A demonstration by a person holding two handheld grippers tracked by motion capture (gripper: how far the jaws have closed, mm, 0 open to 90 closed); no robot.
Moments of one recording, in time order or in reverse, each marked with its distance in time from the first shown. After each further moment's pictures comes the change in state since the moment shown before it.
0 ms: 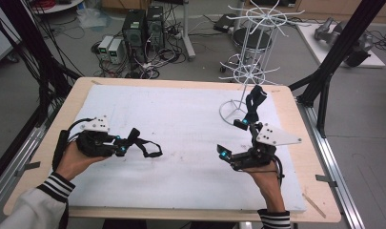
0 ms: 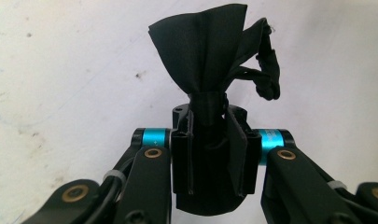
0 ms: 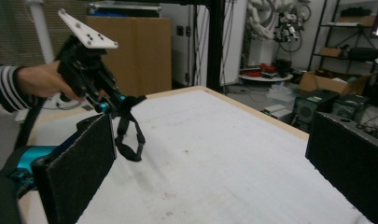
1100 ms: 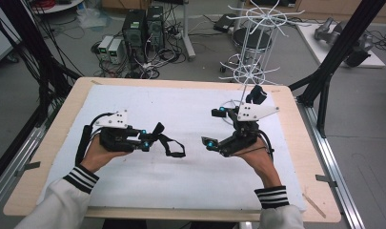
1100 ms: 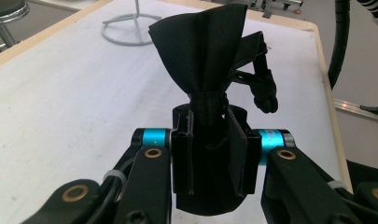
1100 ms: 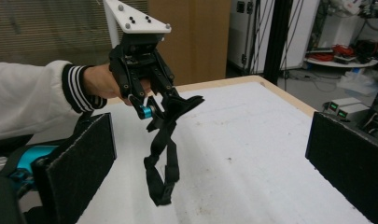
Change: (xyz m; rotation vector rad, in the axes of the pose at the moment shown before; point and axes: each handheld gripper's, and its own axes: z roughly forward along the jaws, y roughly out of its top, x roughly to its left) left arm -0.017 0.041 0.036 -0.204 -0.183 0.123; right arm -0.015 0.033 0.052 0.120 0.262 -0.006
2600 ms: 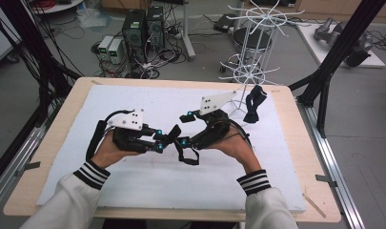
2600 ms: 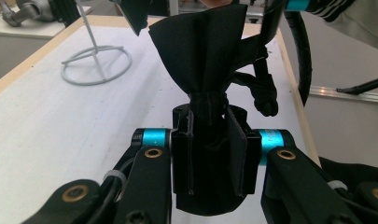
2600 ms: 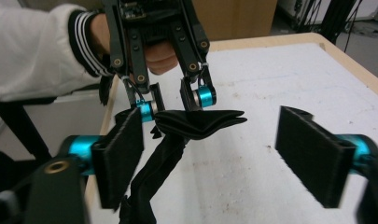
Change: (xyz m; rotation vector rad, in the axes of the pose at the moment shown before) left arm -0.020 0.036 0.021 0.010 -0.112 0.145; right arm 0.001 0.025 0.067 0.262 0.174 -0.058
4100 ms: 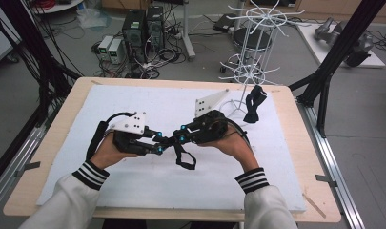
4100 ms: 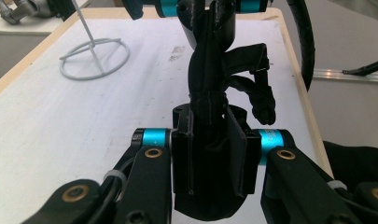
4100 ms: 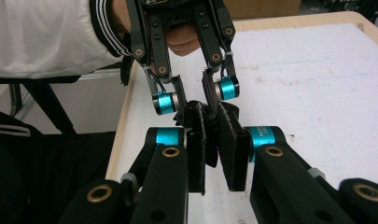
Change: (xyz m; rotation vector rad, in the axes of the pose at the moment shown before) left arm -0.002 -0.001 0.000 0.030 0.010 0.036; right arm 0.002 0.006 0.004 0.081 0.087 -0.011
